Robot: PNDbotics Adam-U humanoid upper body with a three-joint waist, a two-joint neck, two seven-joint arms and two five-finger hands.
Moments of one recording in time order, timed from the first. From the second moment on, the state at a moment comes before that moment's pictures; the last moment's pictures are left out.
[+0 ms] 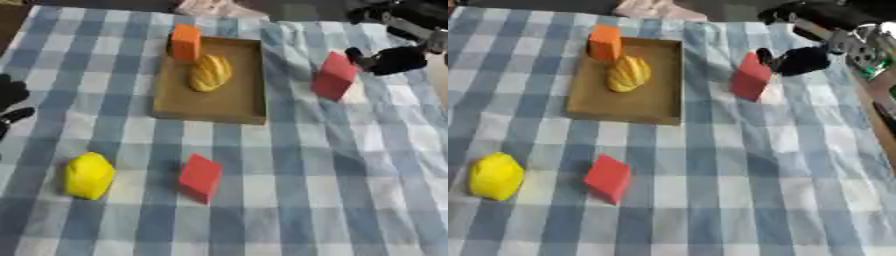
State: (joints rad) left arm -0.21 0.34 -0.02 -1.98 0.03 -0.01 0.20; right arm -0.87 -0.82 0.27 -1.37 0.60 -0.04 0.39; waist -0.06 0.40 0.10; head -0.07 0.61
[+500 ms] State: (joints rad) left arm -0.21 0.34 -0.02 -1.98 0.03 -0.01 0.19; right arm -0.86 -0.82 0.27 -1.33 0.55 -0.03 0.39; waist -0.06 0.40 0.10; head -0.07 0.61
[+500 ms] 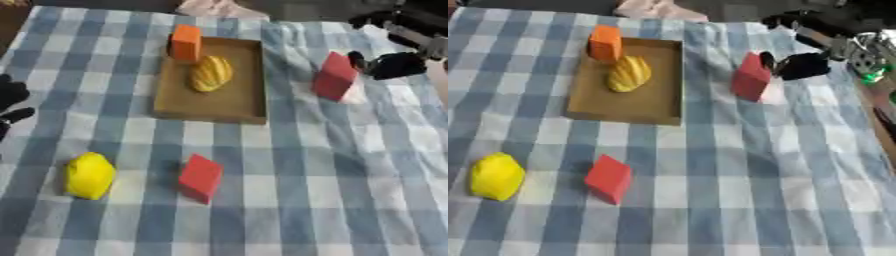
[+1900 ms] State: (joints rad) left arm -0.21 0.34 -0.02 -1.98 0.03 0.00 0.19; right arm -0.85 -0.79 0.30 -1.29 0.50 -0.02 0.45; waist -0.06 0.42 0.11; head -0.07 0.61
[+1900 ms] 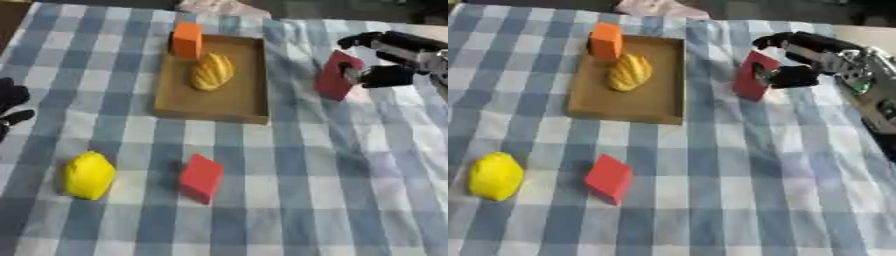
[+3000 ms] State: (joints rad) left arm -0.22 0.34 -0.02 -1.98 0.03 0.00 0.20; right arm -0.89 -0.75 0.29 -1.20 0.60 -0.06 0.43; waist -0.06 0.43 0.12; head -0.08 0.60
